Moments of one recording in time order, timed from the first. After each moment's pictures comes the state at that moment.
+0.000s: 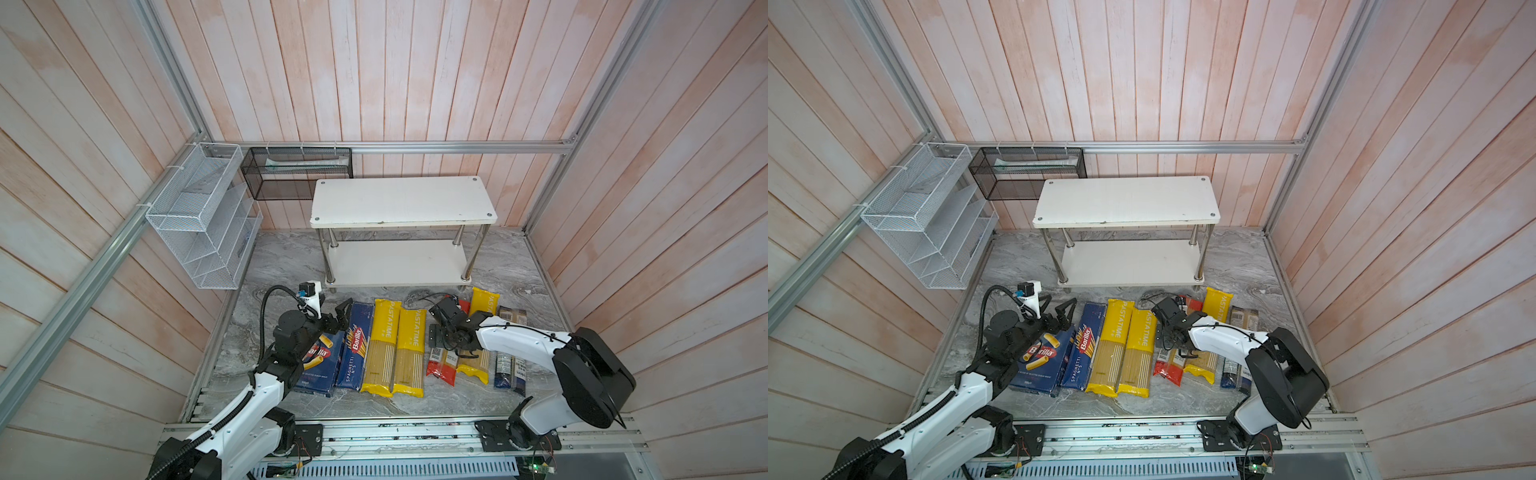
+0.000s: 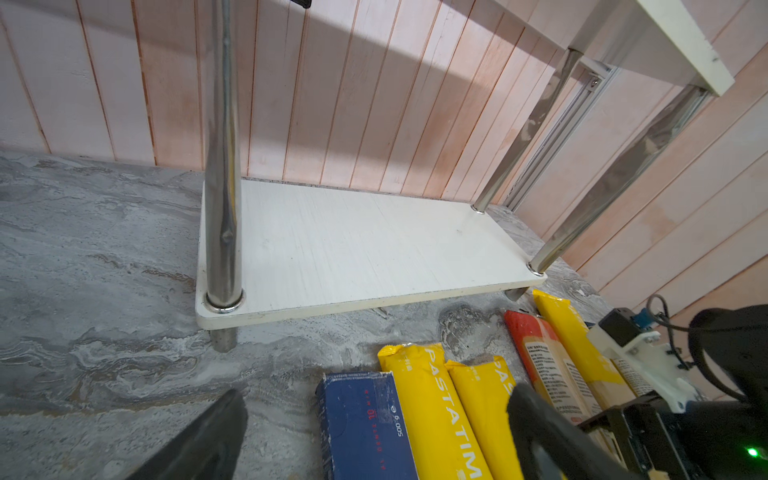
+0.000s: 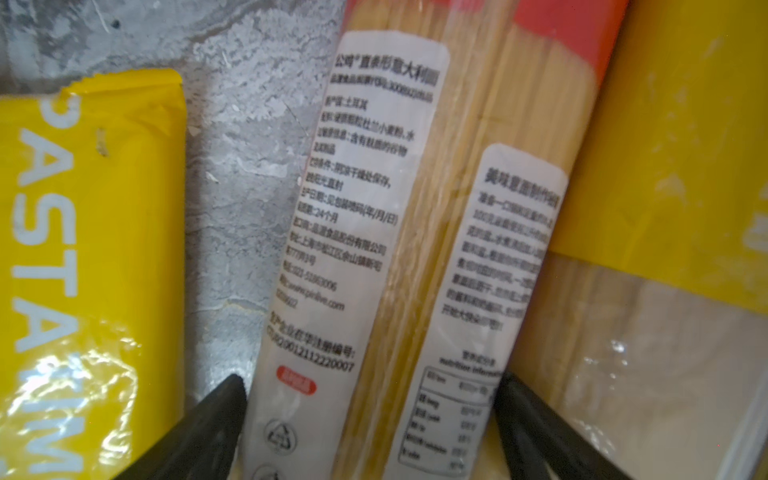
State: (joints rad) left arm -0.33 0.92 0.33 0.40 0.15 -0.30; right arm 0.71 1.52 0.79 -0.54 0.26 0.72
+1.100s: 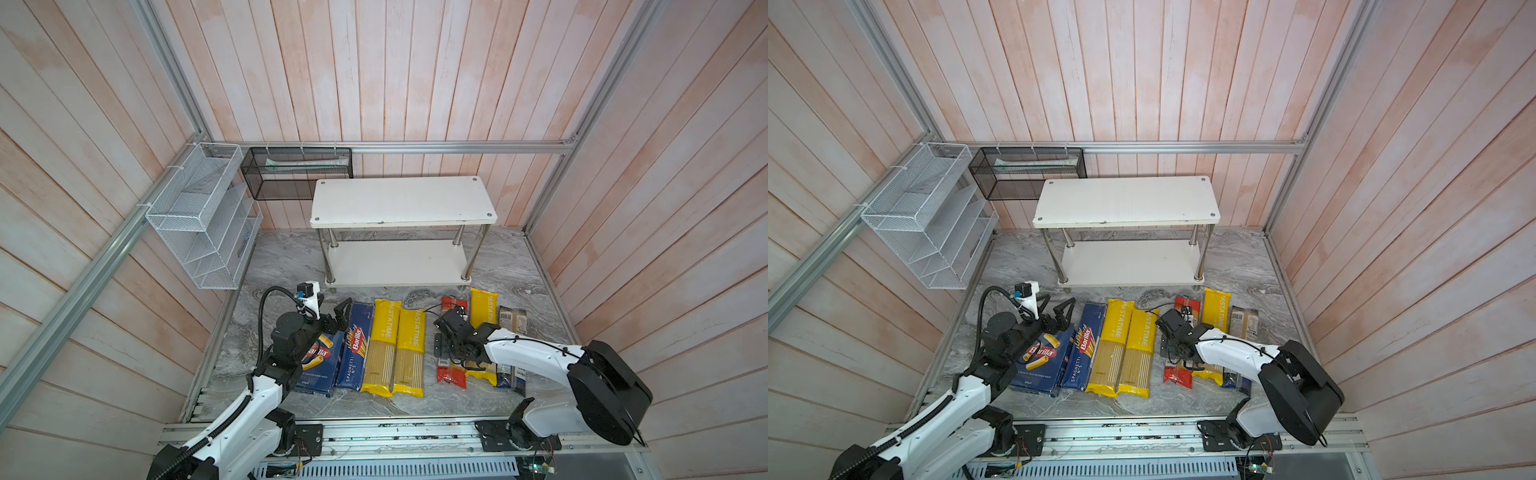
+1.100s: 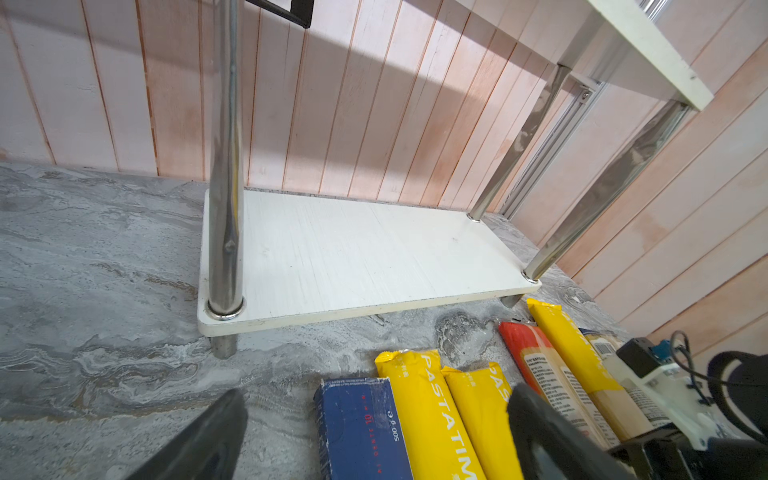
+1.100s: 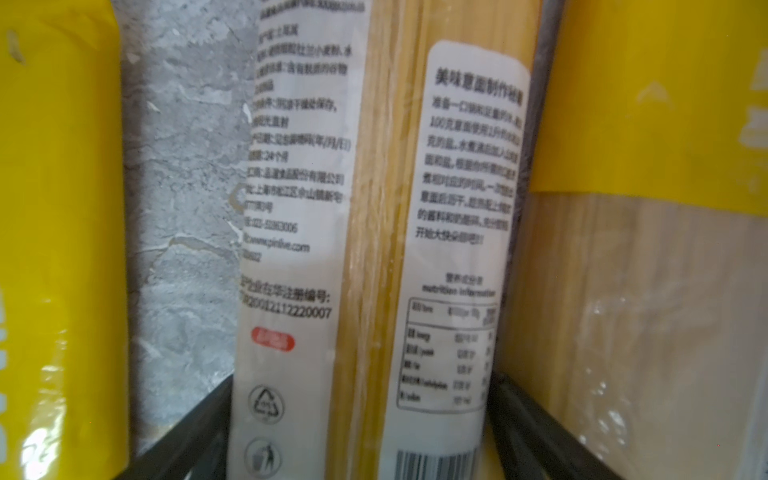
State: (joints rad) left arm -0.33 0.88 0.32 0.40 0.14 -0.30; right arm 0.74 1.41 0.66 -0.52 0.28 0.78
